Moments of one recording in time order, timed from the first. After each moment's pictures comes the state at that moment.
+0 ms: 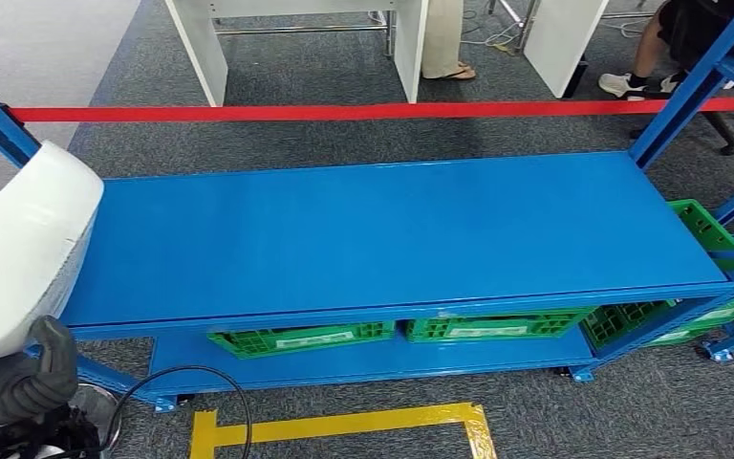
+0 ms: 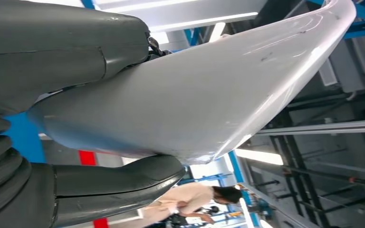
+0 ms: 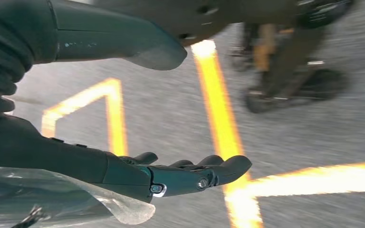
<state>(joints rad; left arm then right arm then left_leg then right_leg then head) 0.23 0.07 -0.30 -2.00 -0.18 0.66 -0.69 -0.07 -0.02 1.38 -0.10 -1.40 -0.21 -0.02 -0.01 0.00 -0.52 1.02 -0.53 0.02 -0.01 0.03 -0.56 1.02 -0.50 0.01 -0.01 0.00</state>
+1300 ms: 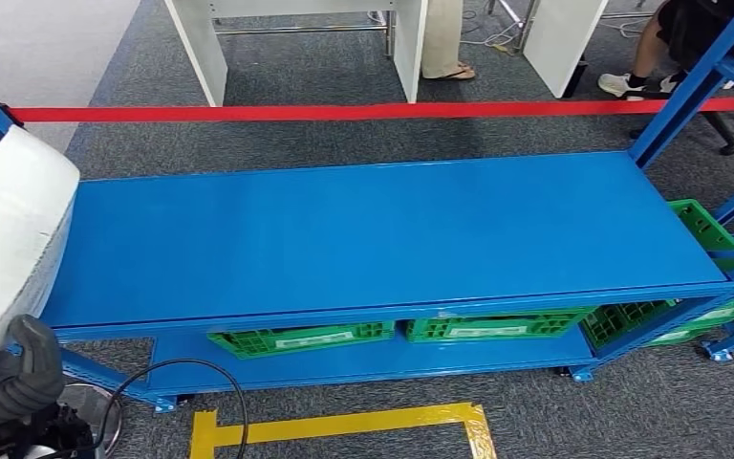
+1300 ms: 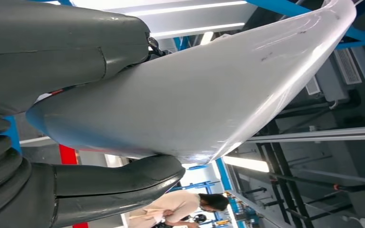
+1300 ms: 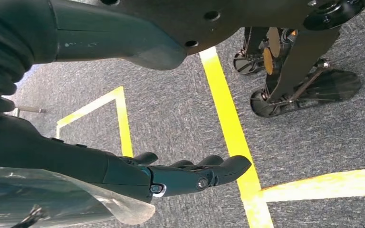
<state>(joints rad) 0.22 0.07 -0.30 -2.04 -0.19 0.69 -0.69 -0.07 0.00 1.36 -0.10 -1.42 -0.24 -0.01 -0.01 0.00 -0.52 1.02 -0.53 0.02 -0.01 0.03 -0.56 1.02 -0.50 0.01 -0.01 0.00</state>
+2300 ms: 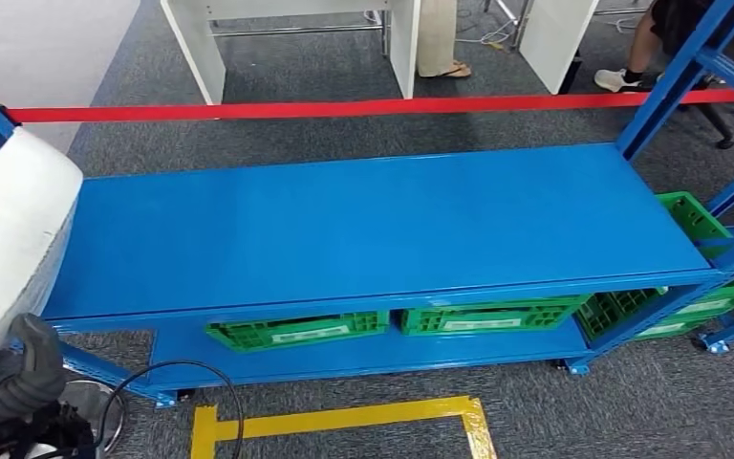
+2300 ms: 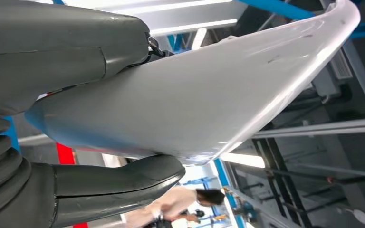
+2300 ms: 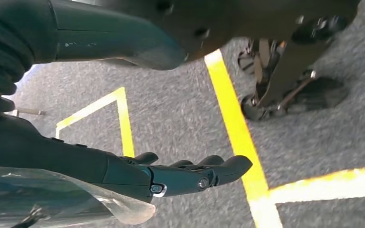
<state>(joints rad) 0.22 0.07 -0.30 -2.04 -0.20 0.69 -0.69 -0.07 0.01 1.36 -0.10 -1.42 -0.24 -0.01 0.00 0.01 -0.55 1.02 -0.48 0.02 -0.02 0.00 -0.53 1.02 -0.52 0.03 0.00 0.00</state>
